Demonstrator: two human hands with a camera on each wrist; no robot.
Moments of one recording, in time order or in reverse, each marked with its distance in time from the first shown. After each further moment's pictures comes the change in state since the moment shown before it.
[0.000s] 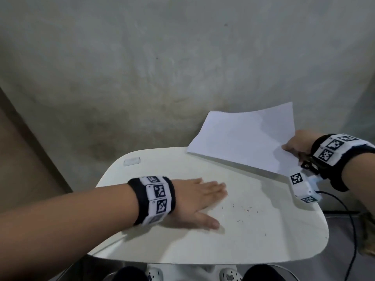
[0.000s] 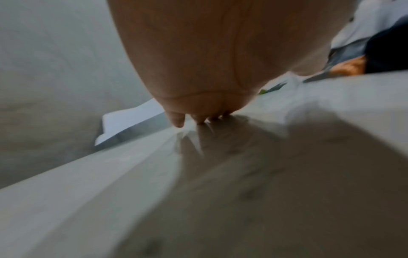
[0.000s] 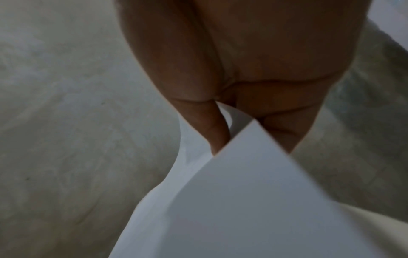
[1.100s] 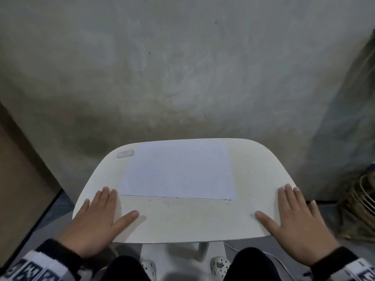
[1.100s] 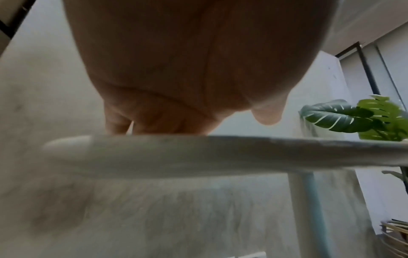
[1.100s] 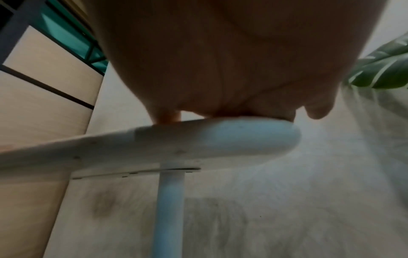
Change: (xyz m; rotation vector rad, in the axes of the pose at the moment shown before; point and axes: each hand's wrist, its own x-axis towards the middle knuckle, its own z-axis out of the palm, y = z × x) left_hand -0.138 0.009 0.093 -0.494 0.127 -0.914; right_hand -0.202 0.050 0.113 -0.272 -0.028 -0.129
